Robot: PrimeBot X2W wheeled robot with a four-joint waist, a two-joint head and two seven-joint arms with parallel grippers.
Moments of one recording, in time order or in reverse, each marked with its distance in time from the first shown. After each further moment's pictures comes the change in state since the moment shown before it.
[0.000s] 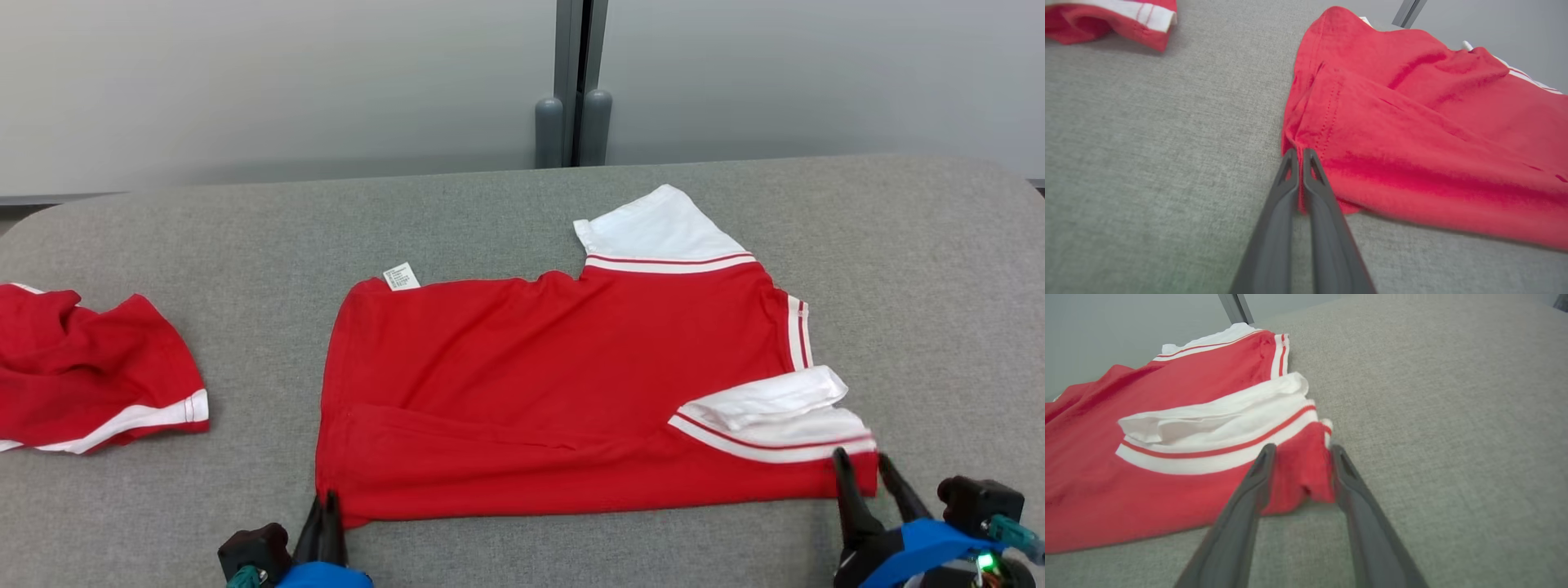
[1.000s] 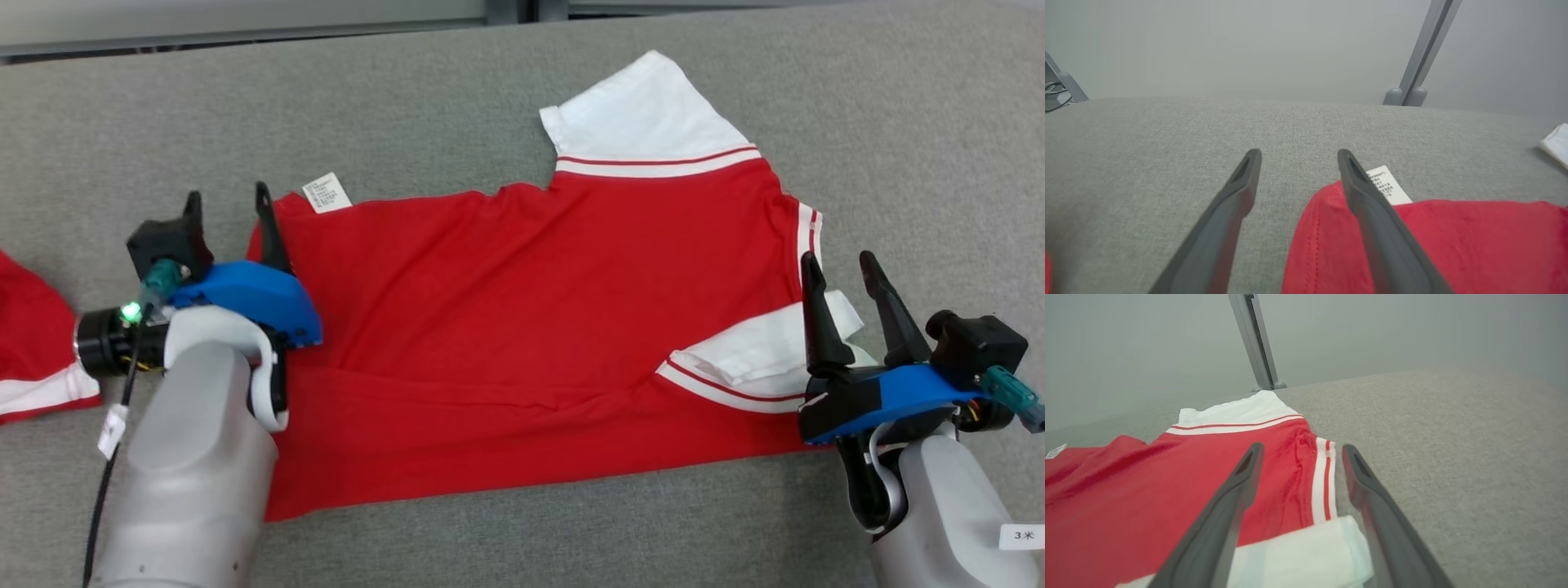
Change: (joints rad) left arm -0.624 0.058 0.066 0.263 0.170 0.038 0.000; right arm -0.229 0.072 -0.039 -0.230 -0.159 0.000 0.000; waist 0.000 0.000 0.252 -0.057
